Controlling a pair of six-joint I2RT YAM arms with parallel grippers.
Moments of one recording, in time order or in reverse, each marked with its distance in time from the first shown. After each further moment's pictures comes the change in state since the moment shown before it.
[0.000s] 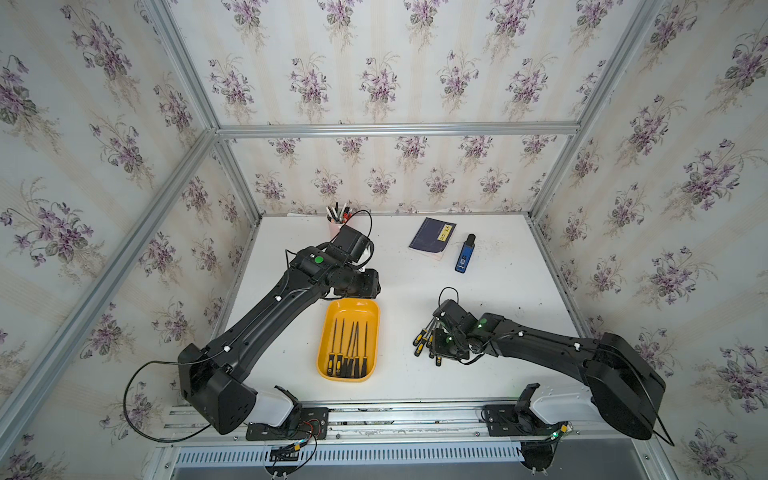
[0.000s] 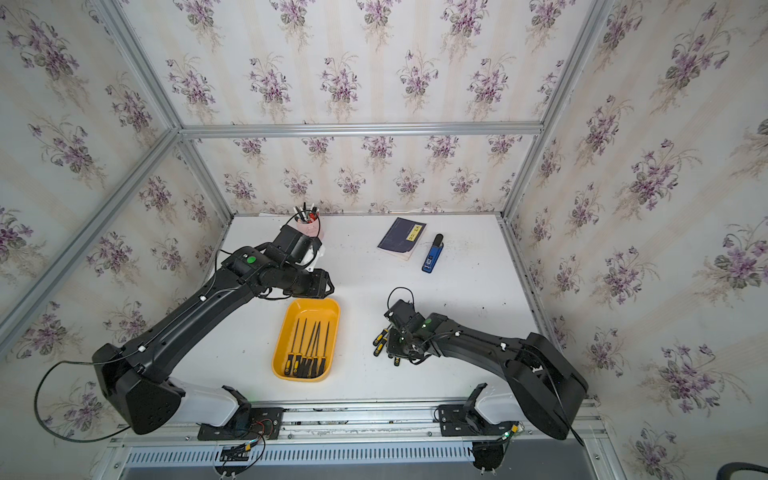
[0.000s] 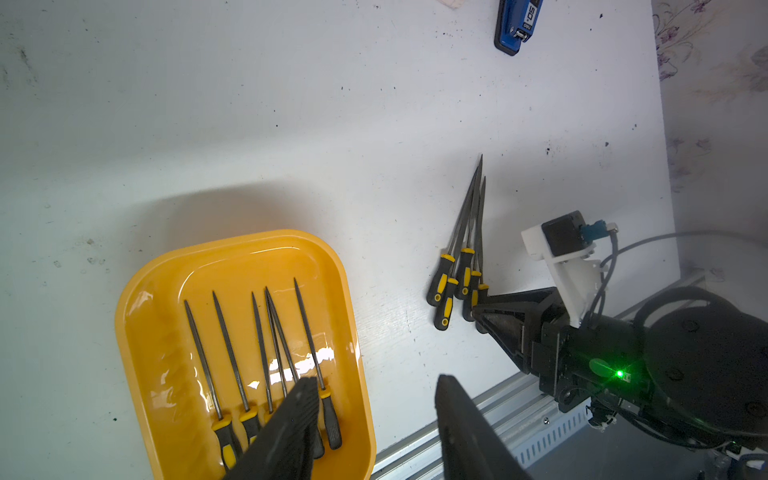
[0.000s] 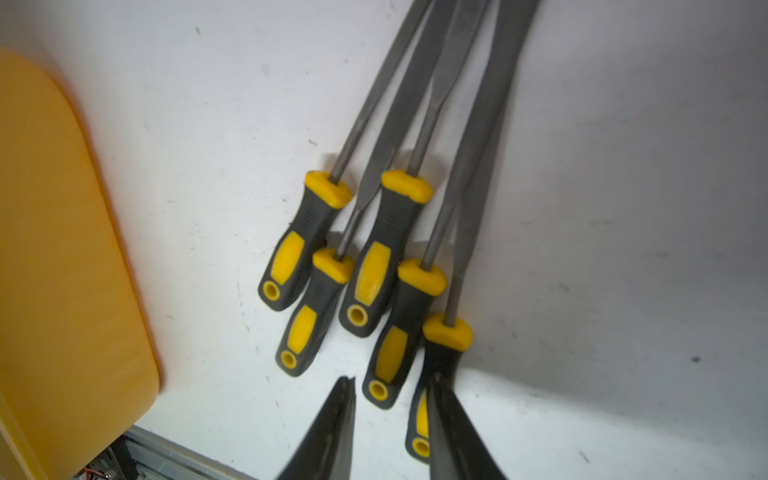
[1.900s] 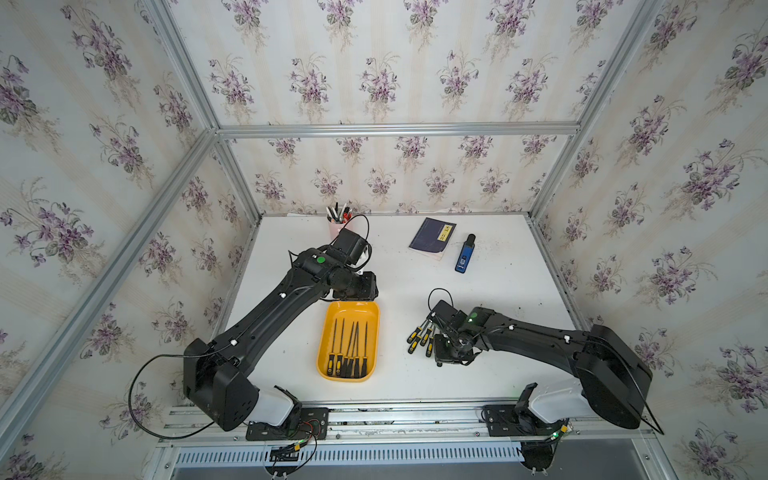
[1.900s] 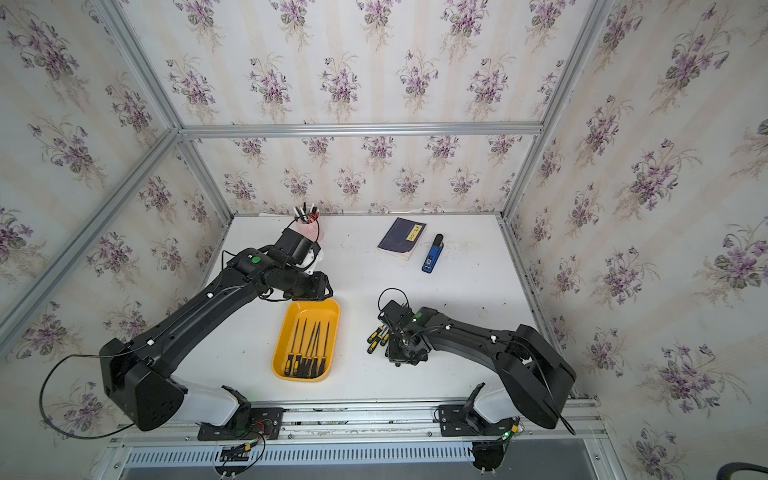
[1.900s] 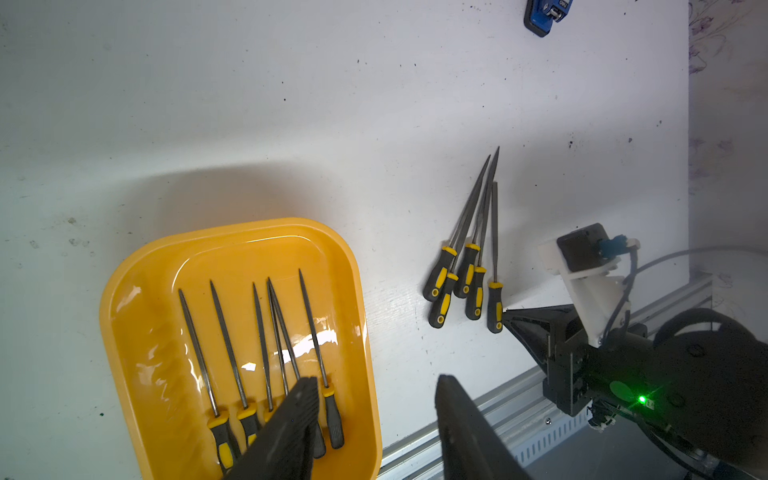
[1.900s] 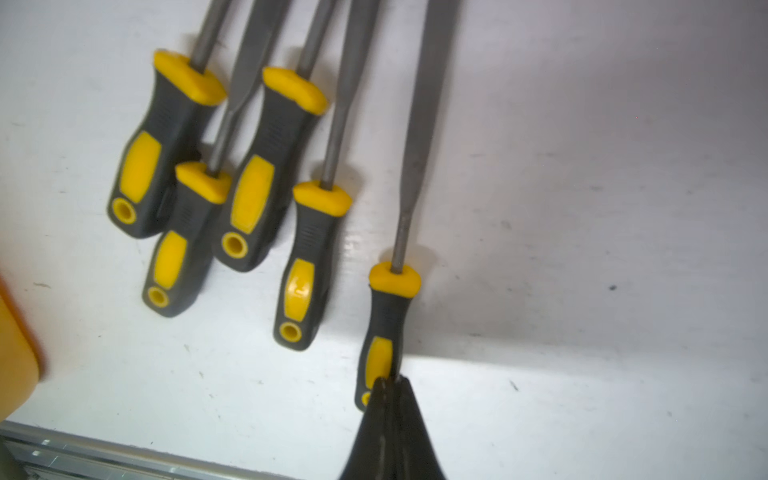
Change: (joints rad) left arm 0.031 0.019 -0.055 0.023 0.029 -0.006; right arm 0.031 0.060 0.092 -0.238 0.046 -0.076
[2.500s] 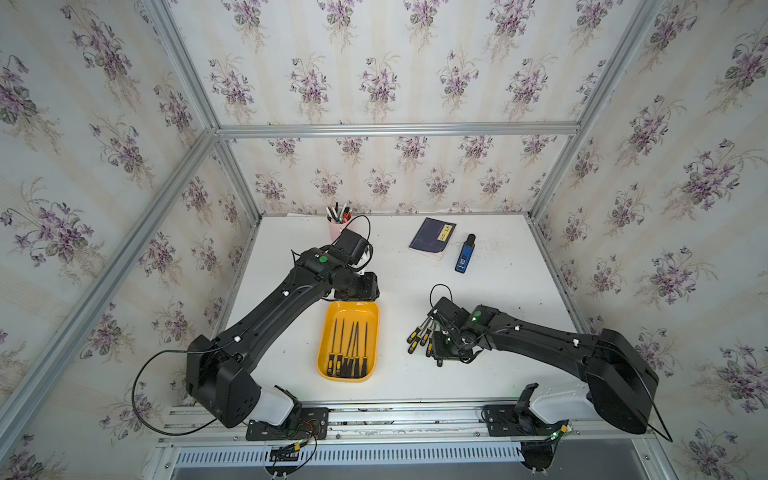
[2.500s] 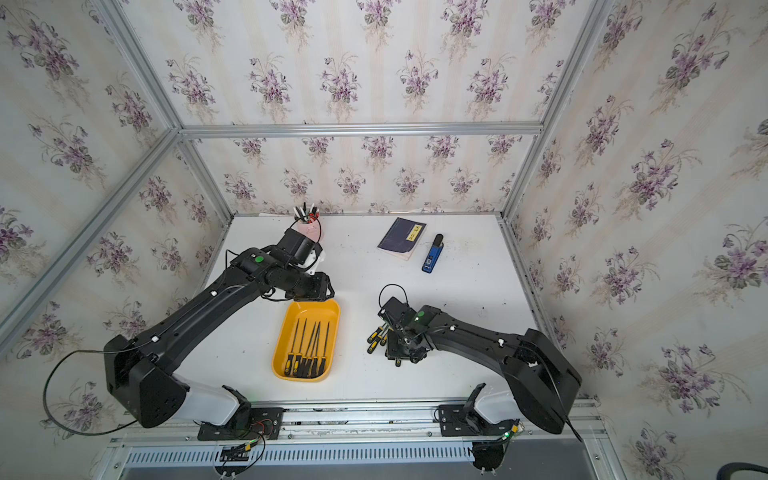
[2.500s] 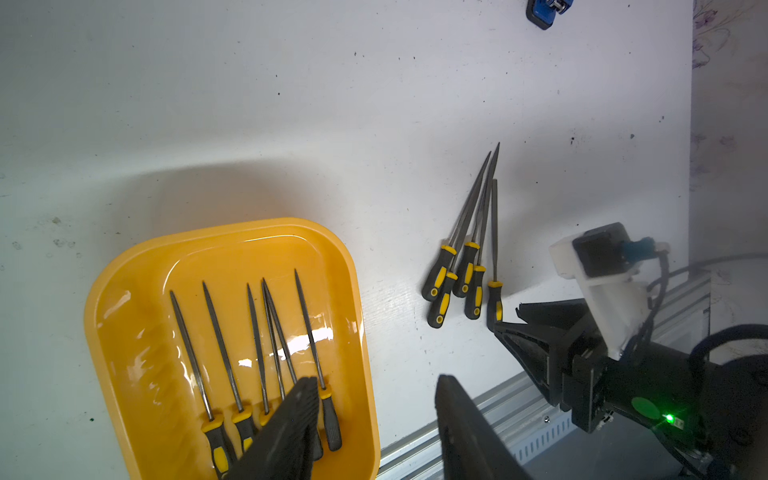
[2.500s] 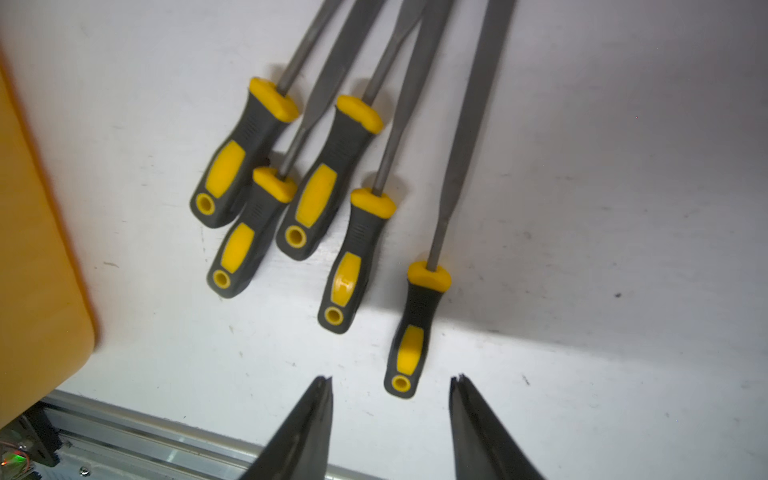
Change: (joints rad) left arm 0.000 0.016 -0.005 0.012 0.014 0.000; right arm 0.000 -0.010 0.026 0.012 -0.027 -0.029
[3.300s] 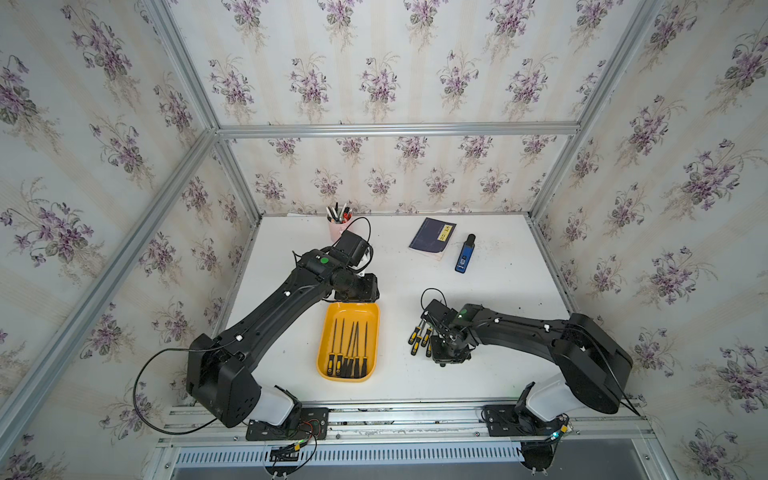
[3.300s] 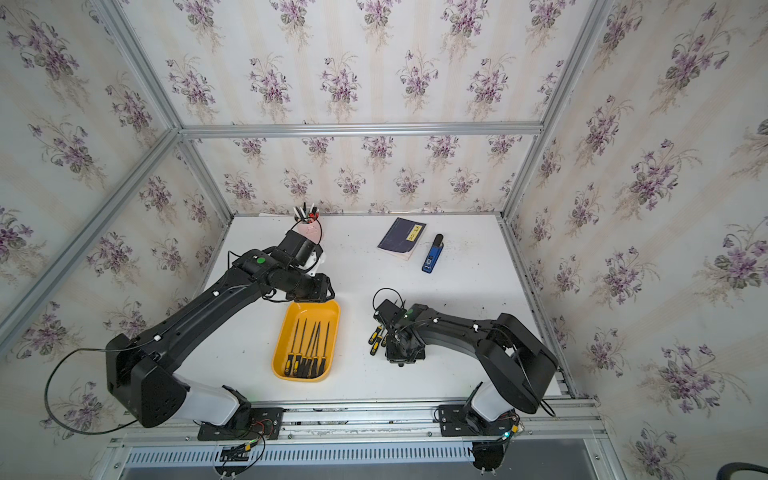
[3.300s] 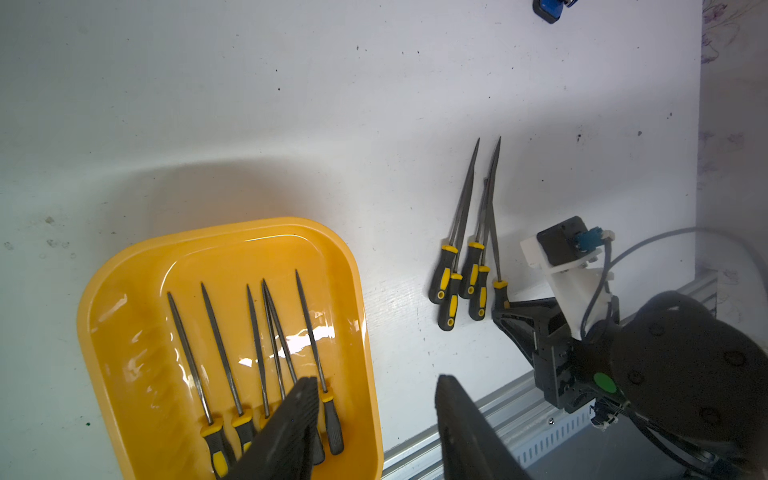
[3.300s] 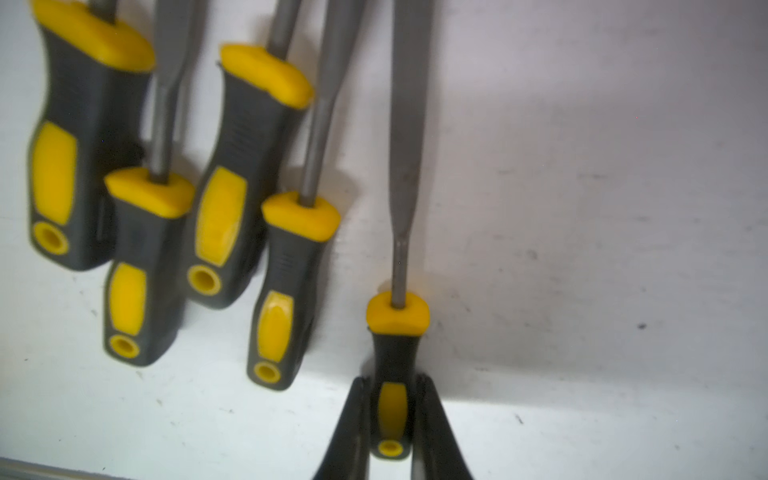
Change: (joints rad) left arm 0.003 0.001 -0.023 0.013 0.000 0.005; right arm 0.002 0.123 0.011 -0.006 0.016 -0.029
